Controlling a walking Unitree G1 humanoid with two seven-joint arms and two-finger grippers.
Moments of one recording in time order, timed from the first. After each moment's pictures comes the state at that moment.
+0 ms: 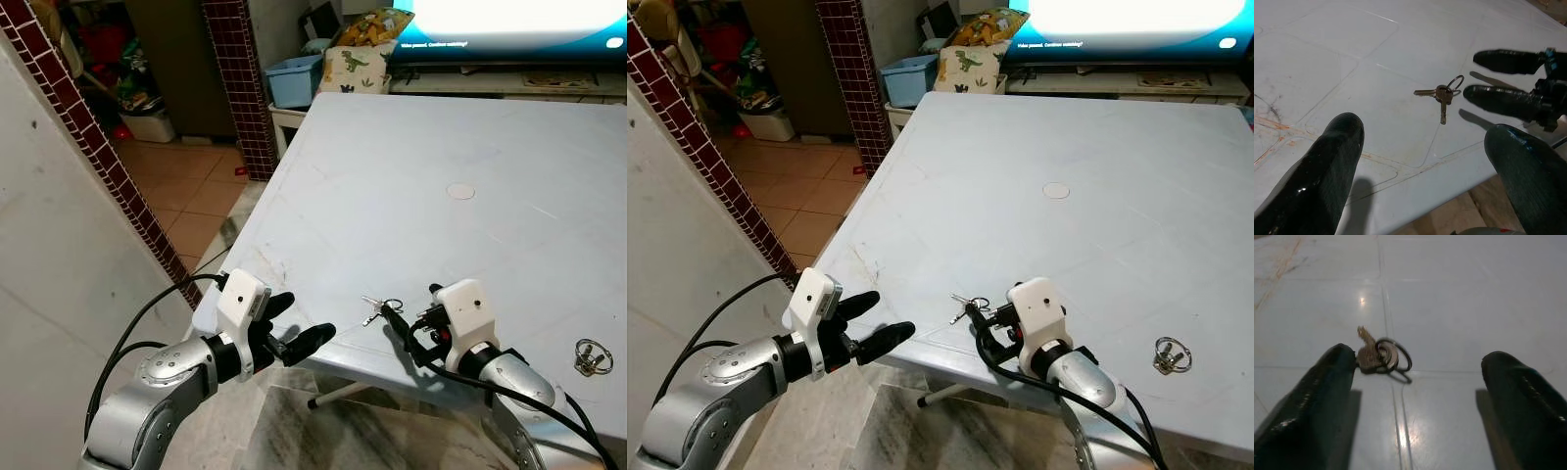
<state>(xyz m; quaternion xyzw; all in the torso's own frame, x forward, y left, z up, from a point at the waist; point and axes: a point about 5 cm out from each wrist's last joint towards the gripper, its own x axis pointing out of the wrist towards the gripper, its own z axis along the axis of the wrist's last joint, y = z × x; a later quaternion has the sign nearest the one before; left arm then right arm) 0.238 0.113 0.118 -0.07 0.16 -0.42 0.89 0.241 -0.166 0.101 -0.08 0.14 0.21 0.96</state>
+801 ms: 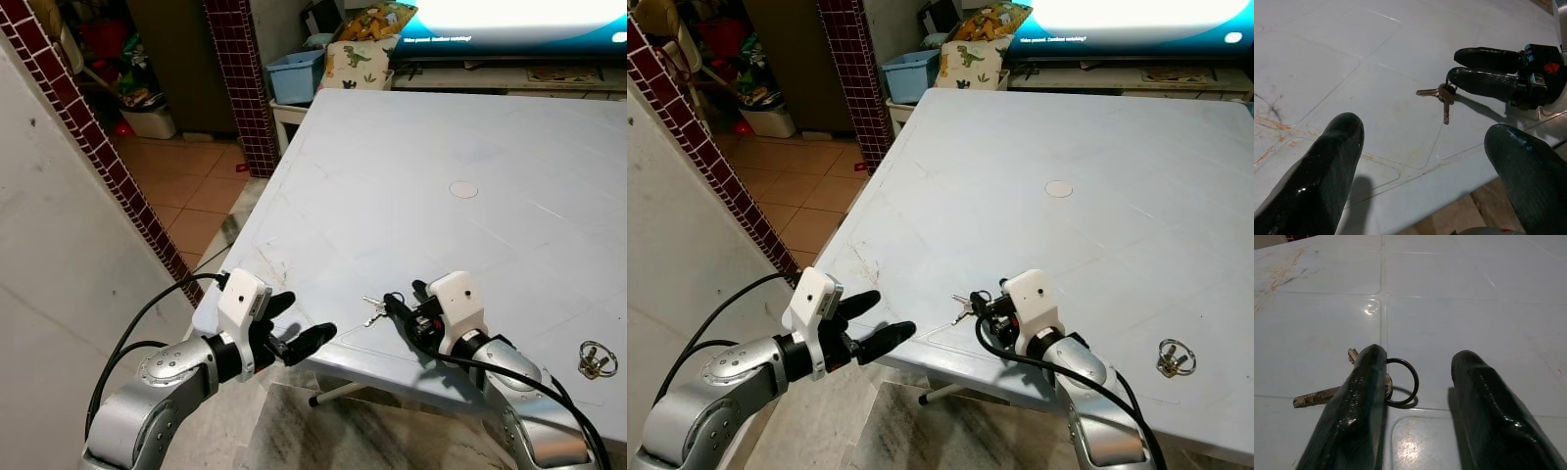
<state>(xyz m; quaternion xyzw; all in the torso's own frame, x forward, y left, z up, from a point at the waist) 0.238 0.112 0.119 -0.07 0.16 -0.42 0.89 0.264 -0.166 0.098 -0.09 0.11 0.23 0.96</state>
